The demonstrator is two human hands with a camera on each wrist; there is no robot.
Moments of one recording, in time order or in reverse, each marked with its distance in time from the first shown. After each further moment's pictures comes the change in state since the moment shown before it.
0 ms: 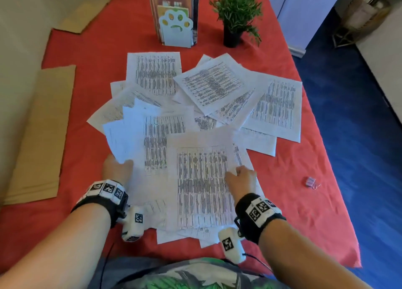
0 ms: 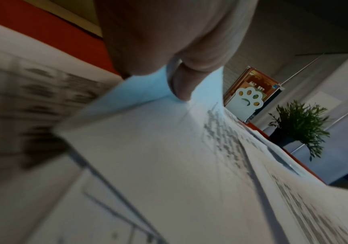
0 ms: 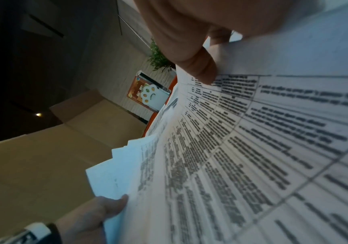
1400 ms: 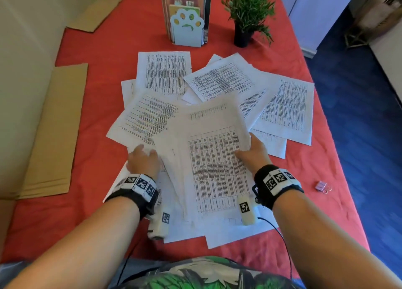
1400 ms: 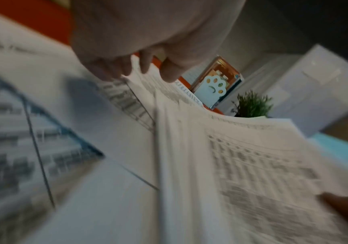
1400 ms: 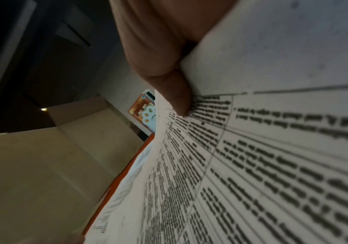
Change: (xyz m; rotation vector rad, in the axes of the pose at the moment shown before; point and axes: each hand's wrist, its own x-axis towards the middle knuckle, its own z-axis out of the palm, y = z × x) left_hand -0.012 0.019 0.033 0.116 -0.004 -0.002; right_hand 0.039 -0.057 -0.028 0.008 -0.264 -0.228
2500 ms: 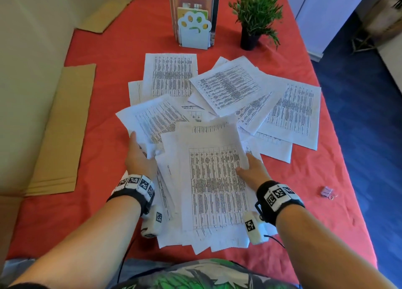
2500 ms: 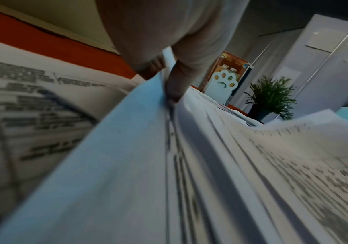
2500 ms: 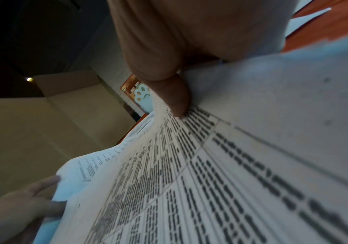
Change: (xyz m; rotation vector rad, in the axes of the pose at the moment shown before) left_hand 0.011 -0.015 -0.010 -0.230 0.113 0.122; right_hand -0.010 0.032 0.013 -0.185 -0.146 0.092
